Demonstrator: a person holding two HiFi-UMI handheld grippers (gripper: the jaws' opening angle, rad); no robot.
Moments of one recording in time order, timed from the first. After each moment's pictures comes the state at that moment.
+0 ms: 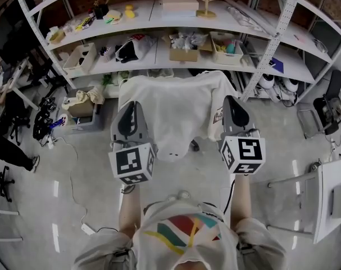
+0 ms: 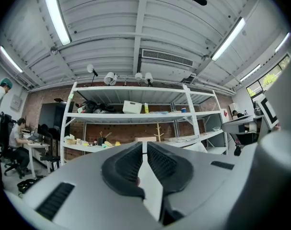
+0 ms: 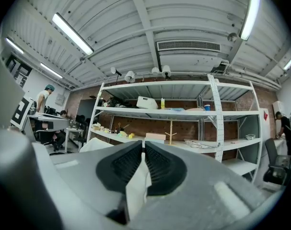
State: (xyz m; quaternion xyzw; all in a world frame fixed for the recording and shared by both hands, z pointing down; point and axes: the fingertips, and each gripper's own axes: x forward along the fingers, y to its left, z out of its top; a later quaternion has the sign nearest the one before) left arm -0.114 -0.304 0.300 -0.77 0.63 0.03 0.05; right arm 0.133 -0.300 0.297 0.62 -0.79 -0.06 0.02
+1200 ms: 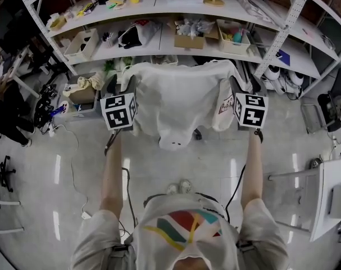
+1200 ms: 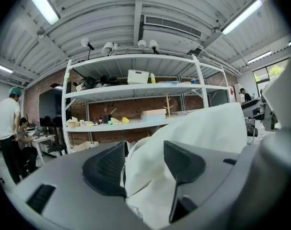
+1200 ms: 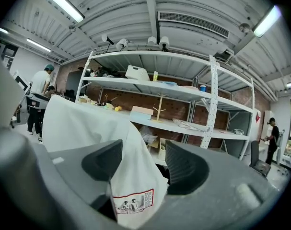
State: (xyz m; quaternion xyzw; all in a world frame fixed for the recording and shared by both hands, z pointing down) left arm -0.191 -0.431 0.388 -0.76 0.64 -0.11 -0.03; right arm 0.204 -0.412 0.377 0.66 -0.73 0.00 0.15
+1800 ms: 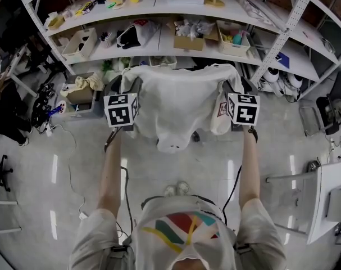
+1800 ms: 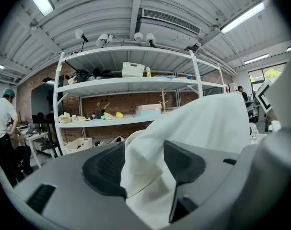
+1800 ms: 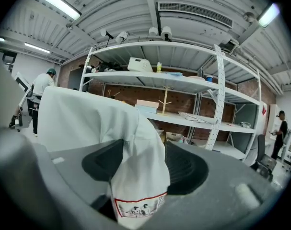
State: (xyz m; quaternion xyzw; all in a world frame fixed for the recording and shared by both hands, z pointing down) left arm -0.176 -0.455 0.410 -0.77 0.62 -0.13 -0.05; right arm 0.187 -0.442 0.406 0.64 -0.75 0.04 0.17
